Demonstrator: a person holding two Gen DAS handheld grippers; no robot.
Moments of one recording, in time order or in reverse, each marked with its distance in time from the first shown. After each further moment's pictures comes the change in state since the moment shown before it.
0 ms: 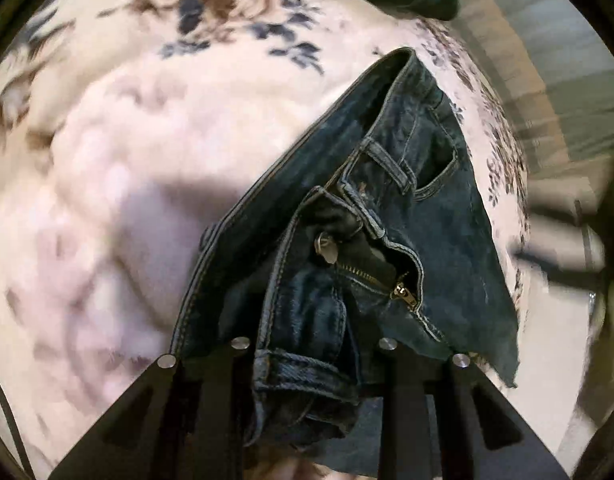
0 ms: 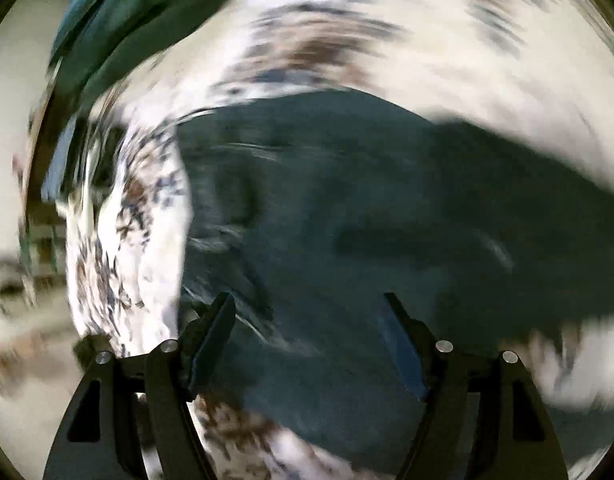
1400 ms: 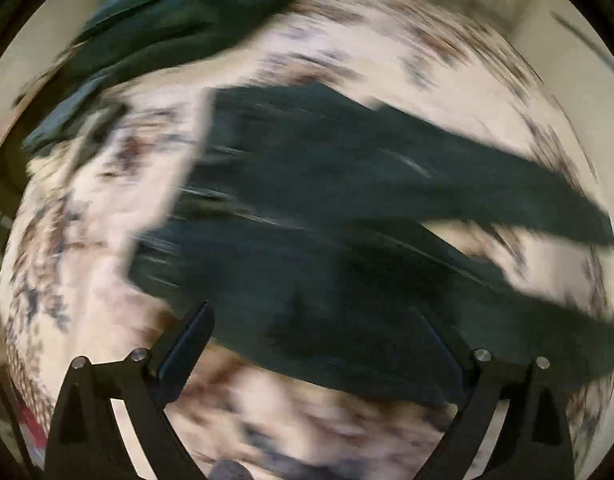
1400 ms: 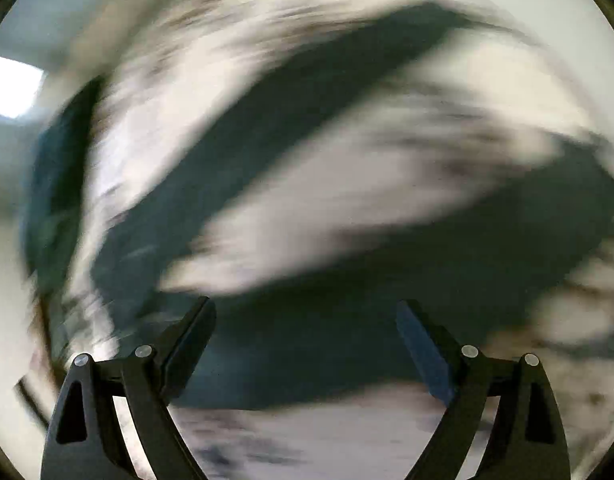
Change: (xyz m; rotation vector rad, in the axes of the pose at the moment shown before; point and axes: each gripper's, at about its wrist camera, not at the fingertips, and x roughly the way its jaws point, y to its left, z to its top) left arm -0.025 -0.216 -0.151 0.567 -0.062 0.450; right arm -0.198 -0.387 -0.360 0.793 -0.379 -0.039
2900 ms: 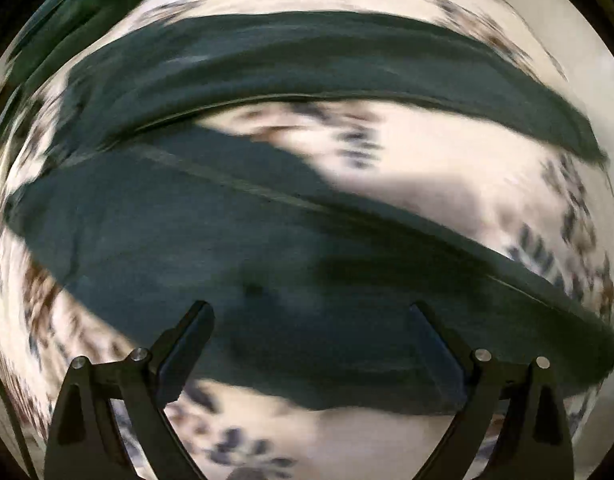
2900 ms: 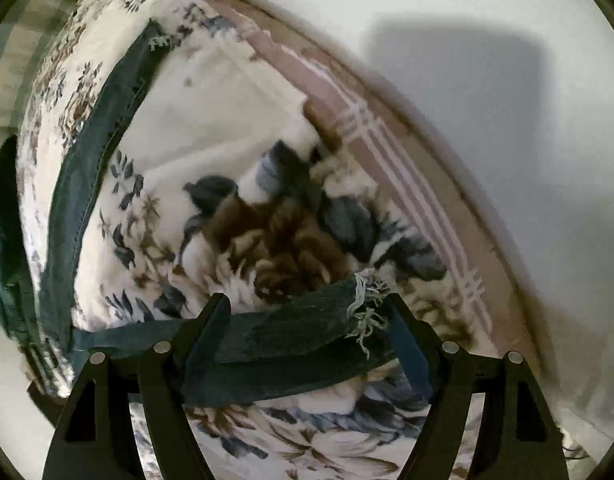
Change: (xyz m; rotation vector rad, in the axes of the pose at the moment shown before) left arm 0.058 -0.209 -0.035 0.111 0.180 -0.026; right arm 0.002 -0.221 0.070 0.125 0.199 -0.080
